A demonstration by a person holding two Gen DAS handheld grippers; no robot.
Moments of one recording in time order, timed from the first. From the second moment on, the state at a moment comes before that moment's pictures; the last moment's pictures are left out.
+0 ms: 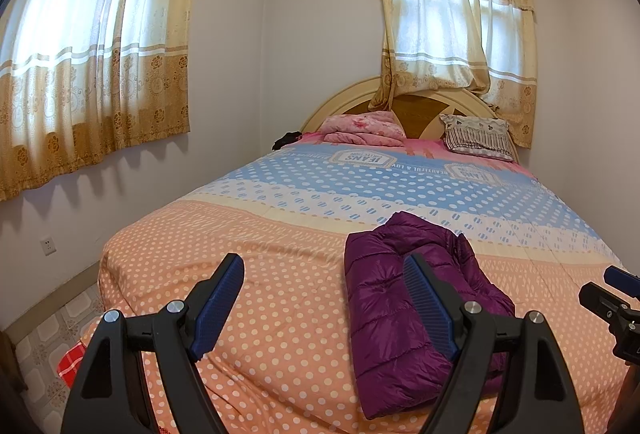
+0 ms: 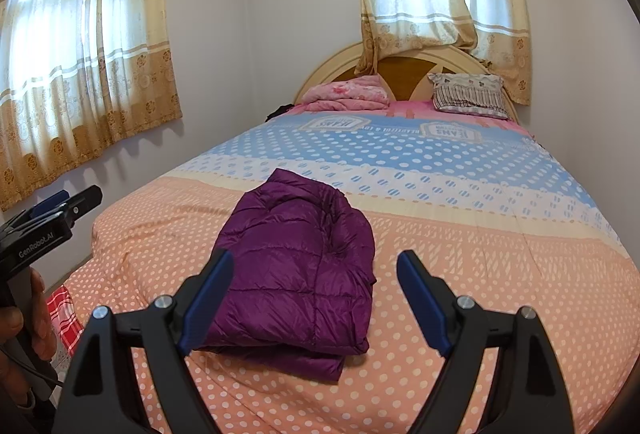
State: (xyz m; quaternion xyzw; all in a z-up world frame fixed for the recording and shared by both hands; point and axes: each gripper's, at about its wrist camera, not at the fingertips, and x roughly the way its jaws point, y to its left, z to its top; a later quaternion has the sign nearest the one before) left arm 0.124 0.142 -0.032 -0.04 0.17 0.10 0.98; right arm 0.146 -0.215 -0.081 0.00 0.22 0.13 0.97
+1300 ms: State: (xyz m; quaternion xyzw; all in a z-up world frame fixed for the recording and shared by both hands) left arm 0.134 0.151 -0.040 -0.02 0.19 0.12 0.97; right arm 0.145 -0.216 -0.086 -0.01 0.22 0.15 0.96
